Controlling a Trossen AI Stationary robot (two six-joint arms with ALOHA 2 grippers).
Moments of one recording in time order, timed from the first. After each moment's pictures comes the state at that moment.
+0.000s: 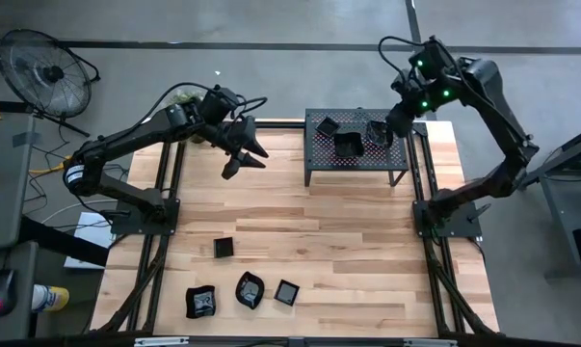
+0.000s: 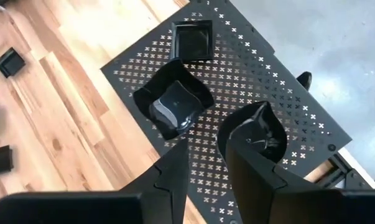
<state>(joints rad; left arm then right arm) 0.46 1.30 1.36 -0.73 0.59 0.28 -0.82 1.40 1.91 -1.54 -0.20 -0.08</state>
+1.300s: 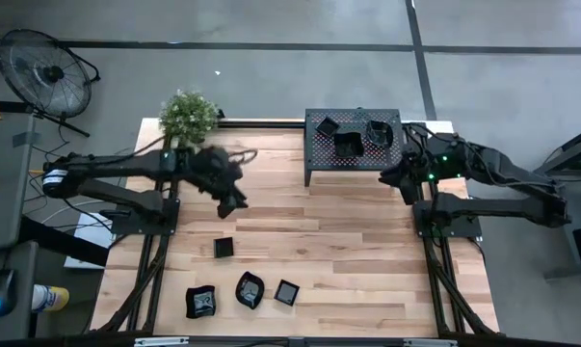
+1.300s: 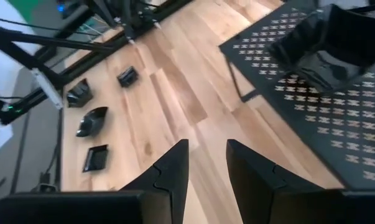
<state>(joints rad) 0.13 1.05 0.90 -0.63 0.25 -0.45 -0.29 0.64 0.88 -0.81 -0.16 0.41</state>
